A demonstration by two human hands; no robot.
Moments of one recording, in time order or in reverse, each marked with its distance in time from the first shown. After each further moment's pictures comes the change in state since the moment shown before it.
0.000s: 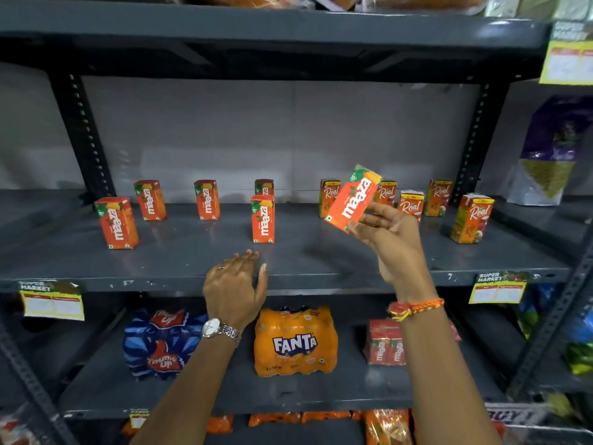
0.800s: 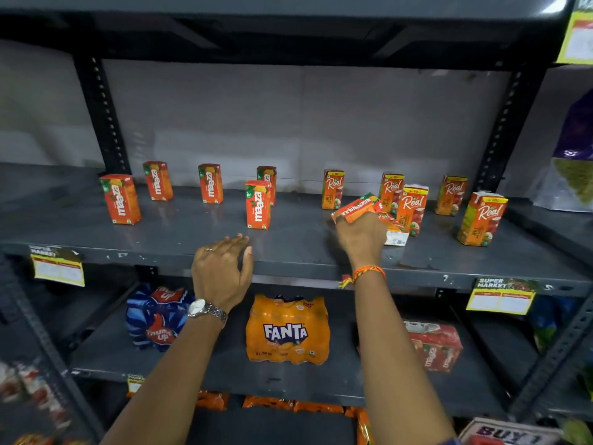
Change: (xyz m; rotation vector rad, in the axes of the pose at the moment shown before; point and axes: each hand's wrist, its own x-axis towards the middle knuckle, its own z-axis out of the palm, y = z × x) left_hand -0.002 0.011 0.002 0.039 -0.026 -0.087; right_hand 0.057 0.060 0.012 -0.601 0.212 0.006
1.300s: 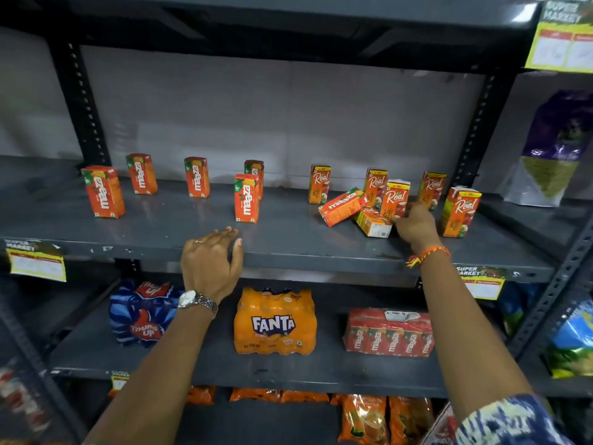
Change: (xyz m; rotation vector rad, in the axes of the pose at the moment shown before) left_hand 0.000 0.003 -0.007 -0.025 -0.028 0.003; right_hand 0.078 0.053 -0.093 -0.209 -0.076 0.101
